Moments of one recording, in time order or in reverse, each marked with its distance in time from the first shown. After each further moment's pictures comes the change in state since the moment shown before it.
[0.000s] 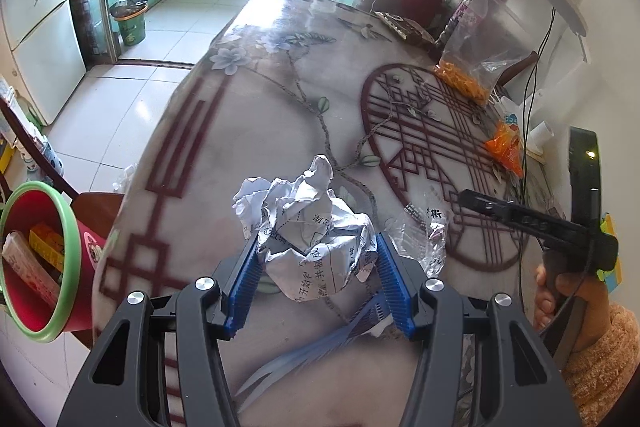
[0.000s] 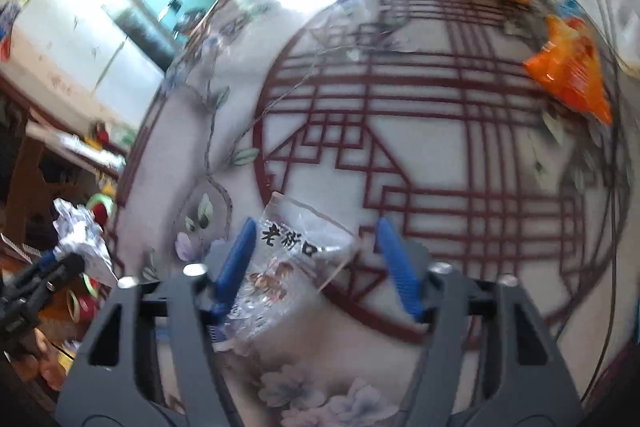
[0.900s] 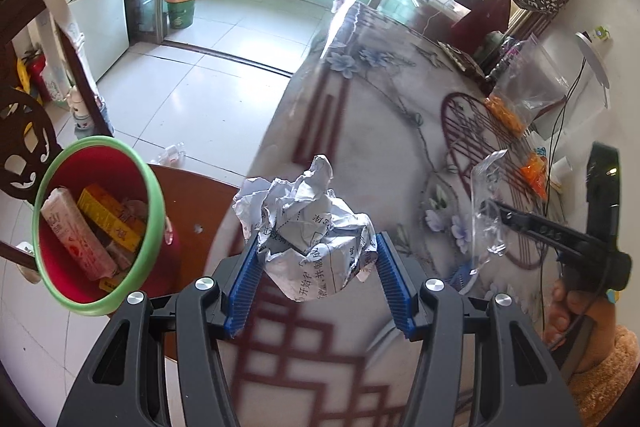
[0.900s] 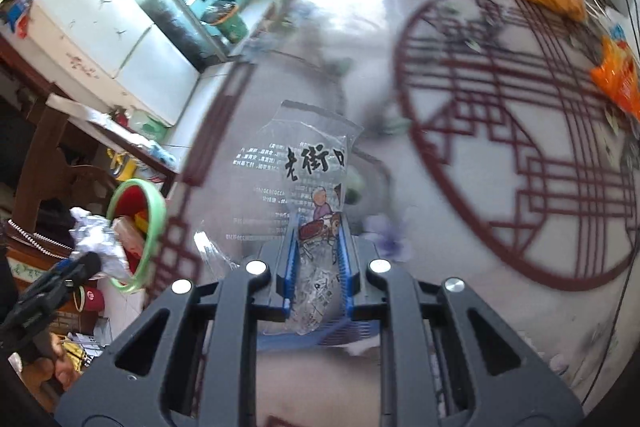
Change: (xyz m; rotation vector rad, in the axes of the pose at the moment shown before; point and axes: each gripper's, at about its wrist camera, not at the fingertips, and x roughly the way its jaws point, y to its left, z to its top) left arm -0.053 0.126 -0.028 -0.129 -0.036 0.050; right arm 0.016 0.137 -0.030 -0.089 0.001 0.035
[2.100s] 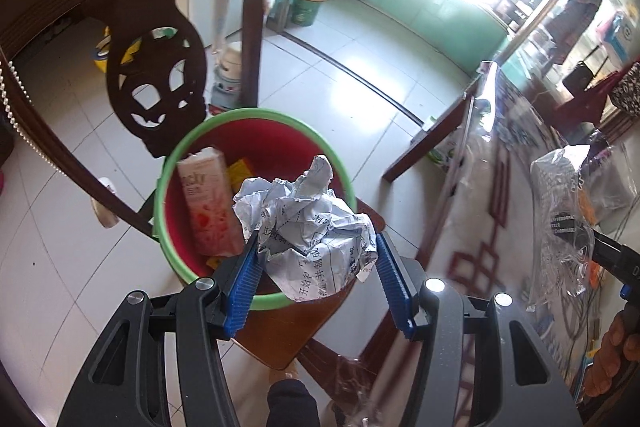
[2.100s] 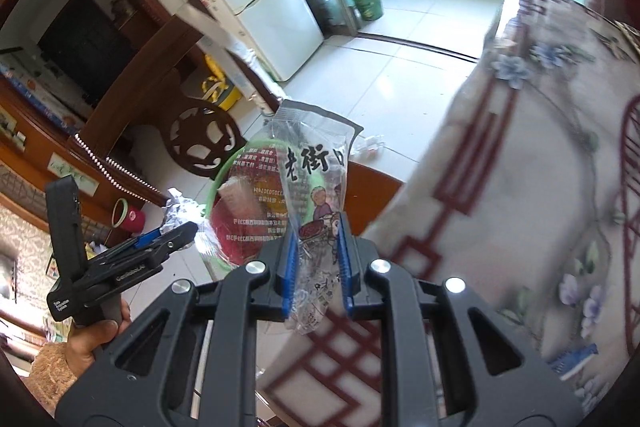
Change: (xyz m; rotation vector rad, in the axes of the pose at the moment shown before) left arm -0.048 0.182 -0.023 -0.325 -0.080 0.230; right arm 0.038 0.216 -0.002 -0.339 0.084 0.282
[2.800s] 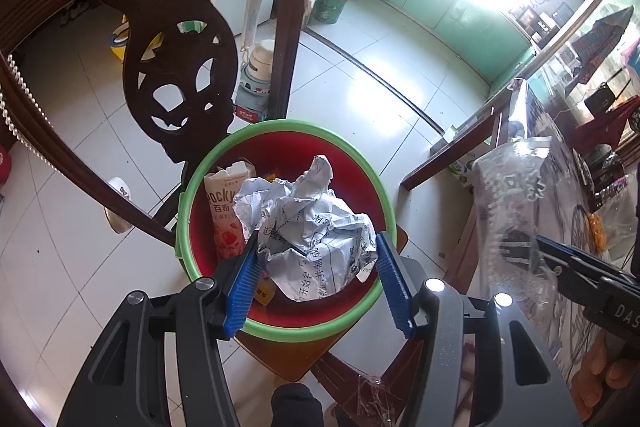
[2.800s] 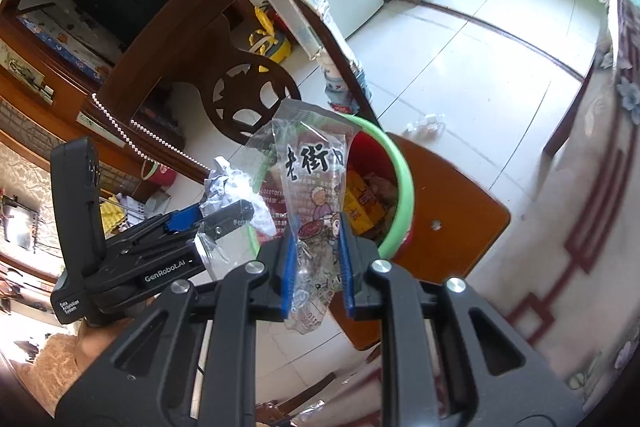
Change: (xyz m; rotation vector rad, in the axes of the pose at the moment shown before) left arm 0.021 0.036 0.027 -0.072 0.015 0.035; right arm 0.092 0.065 0.025 -0.109 0.168 0.149
